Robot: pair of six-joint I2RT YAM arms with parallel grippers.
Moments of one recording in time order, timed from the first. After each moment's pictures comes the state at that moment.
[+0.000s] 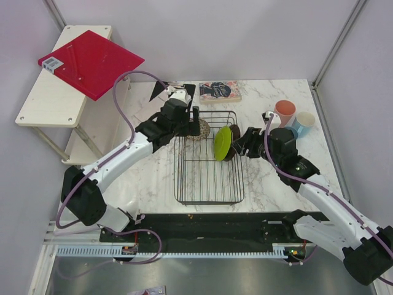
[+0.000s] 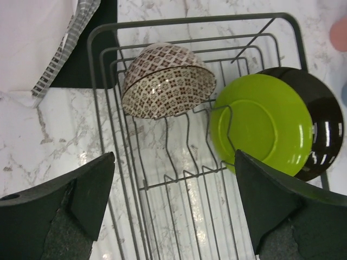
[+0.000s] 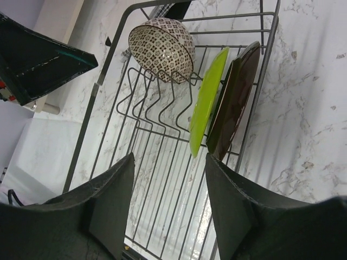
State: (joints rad) left arm -0.65 1.48 1.27 -0.45 -0.25 -0.45; right arm 0.50 0.93 0.75 -0.18 -0.07 0.55
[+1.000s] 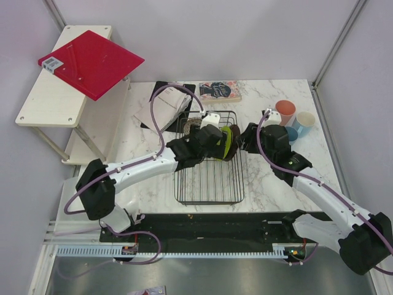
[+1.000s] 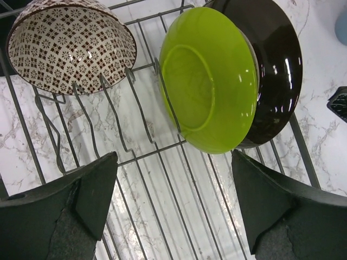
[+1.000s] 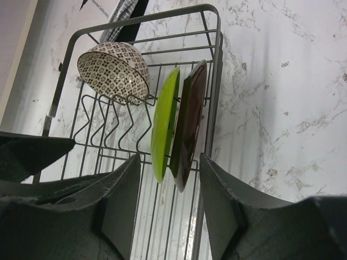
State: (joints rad) left arm -0.96 1.58 1.24 -0.36 -0.45 -0.48; right arm 0.50 1.04 0.75 -0.14 0.11 0.54
